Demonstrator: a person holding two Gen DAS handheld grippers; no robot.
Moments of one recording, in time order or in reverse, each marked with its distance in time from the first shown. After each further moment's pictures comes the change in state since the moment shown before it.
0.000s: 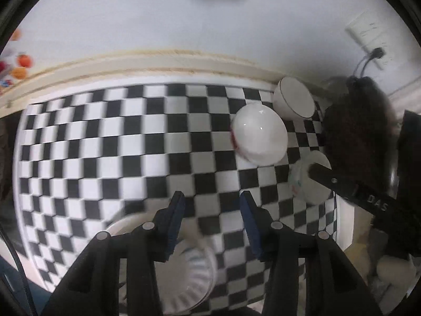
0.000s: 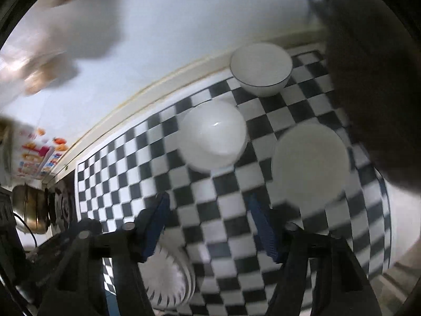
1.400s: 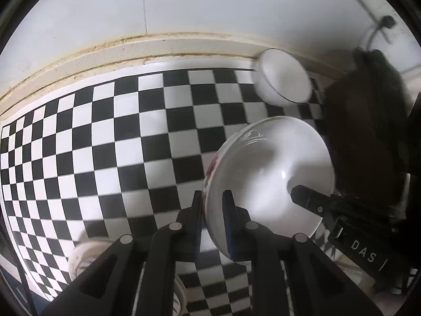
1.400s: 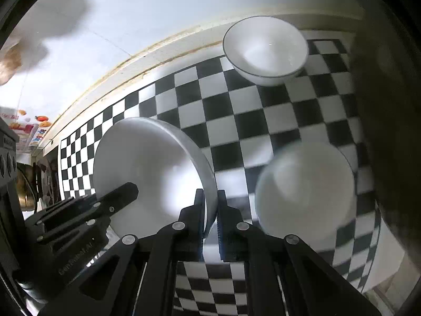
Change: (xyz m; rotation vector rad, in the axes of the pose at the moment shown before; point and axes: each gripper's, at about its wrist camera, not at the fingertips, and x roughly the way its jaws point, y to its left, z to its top) left arm 0.043 -0.059 0.017 0.090 0.087 0.002; right arm 0.039 -0.024 0.021 -0.111 0.176 -0.037
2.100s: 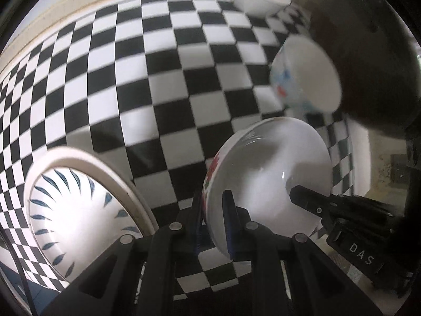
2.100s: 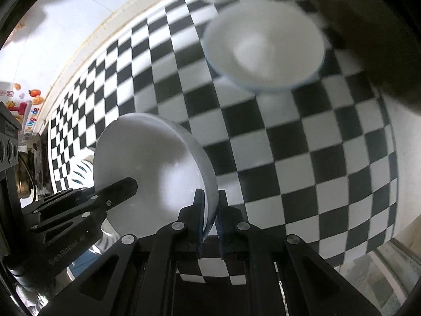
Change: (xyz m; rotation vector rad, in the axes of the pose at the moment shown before) left arm 0.054 -0.015 -0.119 0.066 0.145 0.008; right arm 0.032 -0.076 -0.149 0.075 0.066 0.005
